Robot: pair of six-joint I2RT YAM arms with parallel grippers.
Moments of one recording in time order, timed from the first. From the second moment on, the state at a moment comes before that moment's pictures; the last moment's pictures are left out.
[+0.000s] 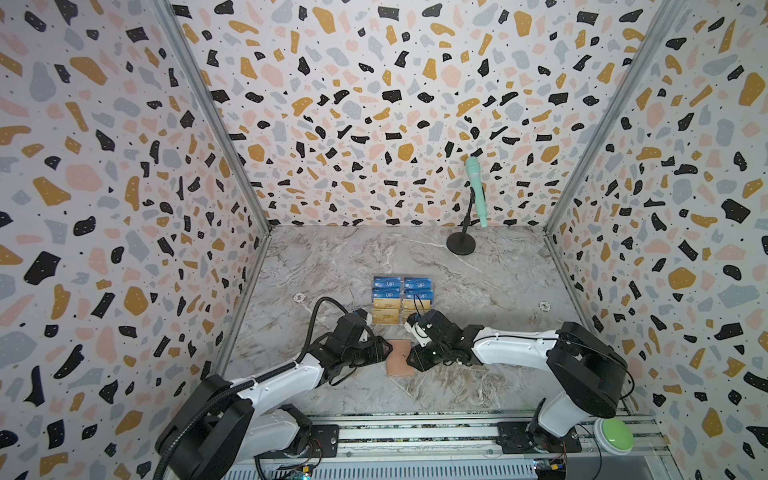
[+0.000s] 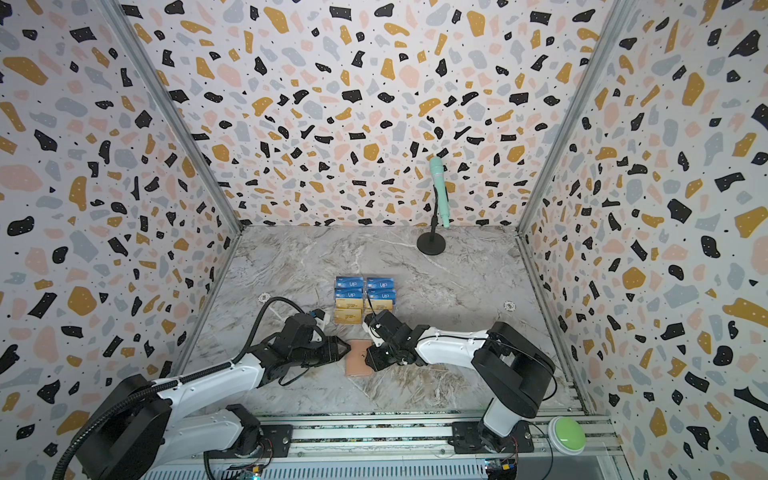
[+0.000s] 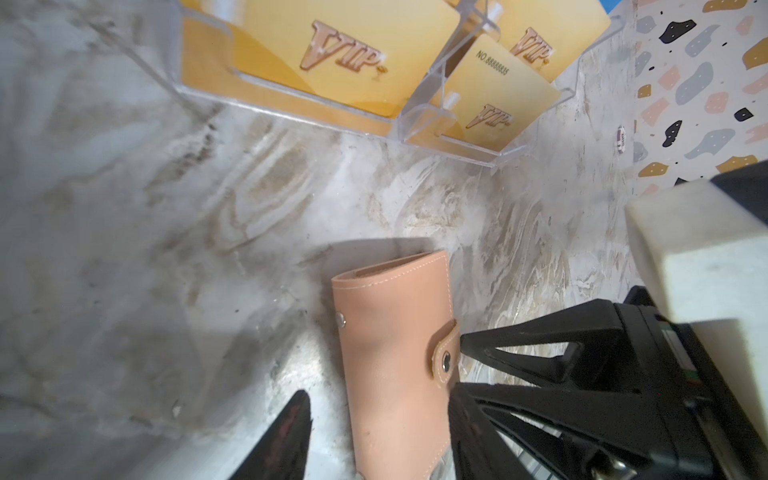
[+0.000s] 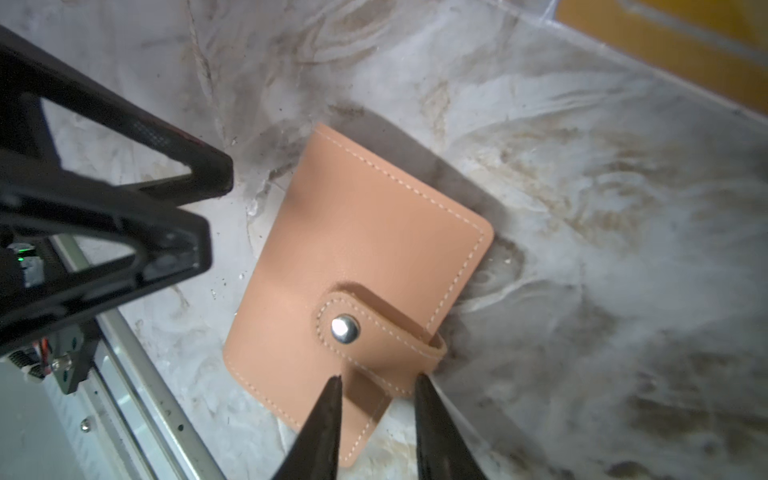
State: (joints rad) left arm -0.61 1.20 0.41 -0.04 0.31 -0.79; right arm 0.94 1.62 0.80 -0.18 -0.25 0.45
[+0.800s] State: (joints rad) left arm -0.61 1.32 0.33 0.22 0.39 -0.89; right arm 0.92 1.64 0.75 -0.08 -0.25 0.53
